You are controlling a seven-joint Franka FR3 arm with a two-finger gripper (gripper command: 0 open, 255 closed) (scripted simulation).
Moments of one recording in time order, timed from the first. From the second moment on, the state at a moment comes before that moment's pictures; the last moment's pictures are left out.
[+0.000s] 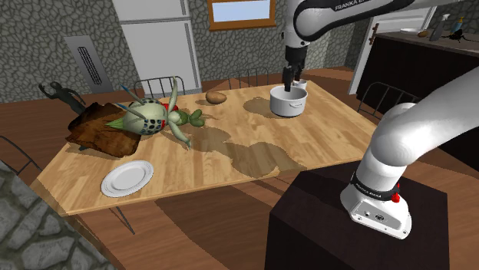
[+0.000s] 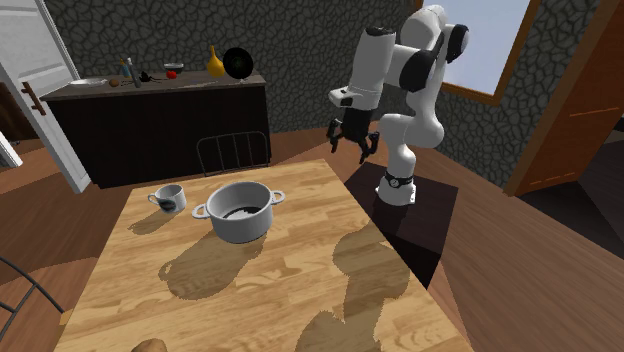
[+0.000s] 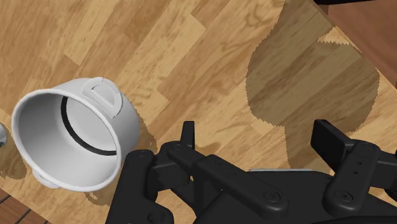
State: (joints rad) arm -0.05 -0.59 -0.09 -2.44 -0.19 1.91 -0.13
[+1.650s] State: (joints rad) arm -0.19 0.28 -0.33 -1.96 0.01 2.30 -0.59
